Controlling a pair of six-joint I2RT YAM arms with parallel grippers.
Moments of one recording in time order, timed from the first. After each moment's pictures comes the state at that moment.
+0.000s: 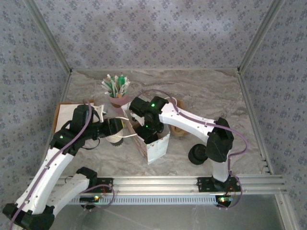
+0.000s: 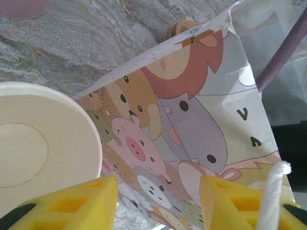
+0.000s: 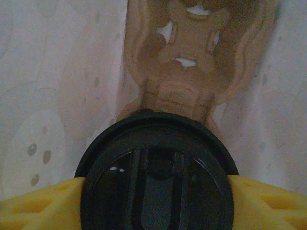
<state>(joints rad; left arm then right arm) -0.42 0.78 0.93 -0.84 0.36 -0.67 1.00 1.89 1.75 -1.26 -0.12 0.23</state>
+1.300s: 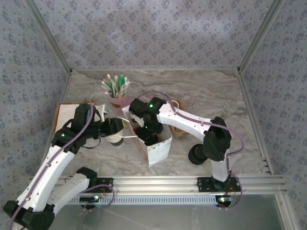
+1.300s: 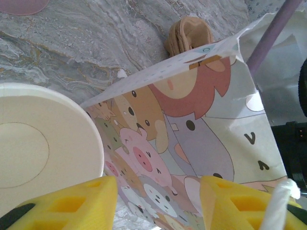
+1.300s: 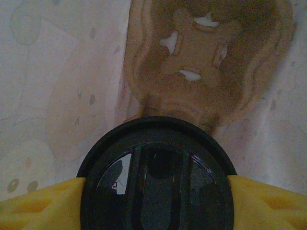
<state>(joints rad) -0.42 0.81 0.93 -0.84 0.36 -0.67 0.99 1.92 1.74 -1.26 -0.14 0.23</state>
